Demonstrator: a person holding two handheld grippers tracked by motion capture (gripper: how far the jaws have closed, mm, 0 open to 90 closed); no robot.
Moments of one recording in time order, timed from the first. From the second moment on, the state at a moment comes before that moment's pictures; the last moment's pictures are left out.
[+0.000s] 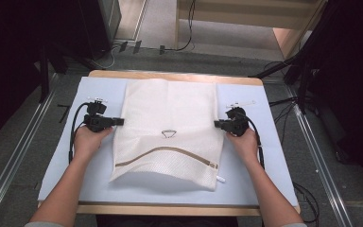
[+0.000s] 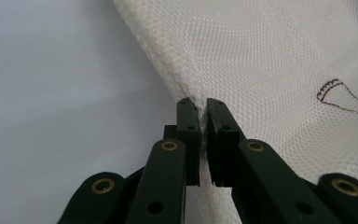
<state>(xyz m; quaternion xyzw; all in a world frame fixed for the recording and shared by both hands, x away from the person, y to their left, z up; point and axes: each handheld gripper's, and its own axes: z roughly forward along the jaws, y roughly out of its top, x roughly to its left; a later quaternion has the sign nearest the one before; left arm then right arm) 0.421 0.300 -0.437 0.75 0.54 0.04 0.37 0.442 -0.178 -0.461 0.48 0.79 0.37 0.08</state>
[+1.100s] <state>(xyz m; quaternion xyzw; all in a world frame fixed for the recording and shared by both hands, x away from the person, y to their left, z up) 0.357 0.306 -0.430 0.78 0.53 0.04 0.34 0.377 -0.199 -0.440 0.46 0.79 0.40 0.09</state>
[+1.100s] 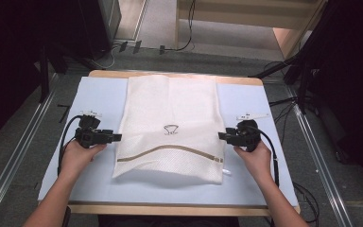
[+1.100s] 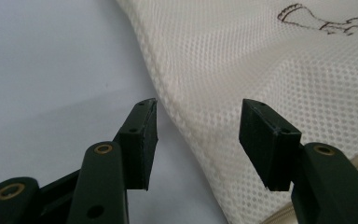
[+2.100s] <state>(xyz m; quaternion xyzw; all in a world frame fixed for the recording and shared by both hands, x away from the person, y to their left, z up) 0.347 0.290 -0.451 0.78 0.54 0.00 0.33 0.358 -0.178 -0.470 0.45 0.82 0.34 0.10</state>
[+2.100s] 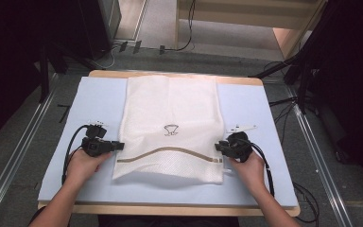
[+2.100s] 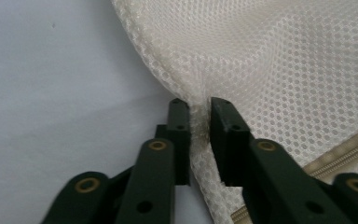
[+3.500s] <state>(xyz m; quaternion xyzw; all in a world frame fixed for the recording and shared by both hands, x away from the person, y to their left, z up) 0.382 0.317 -0.443 0.76 0.53 0.04 0.37 0.402 -0.188 -0.470 0.47 0.80 0.36 0.09</state>
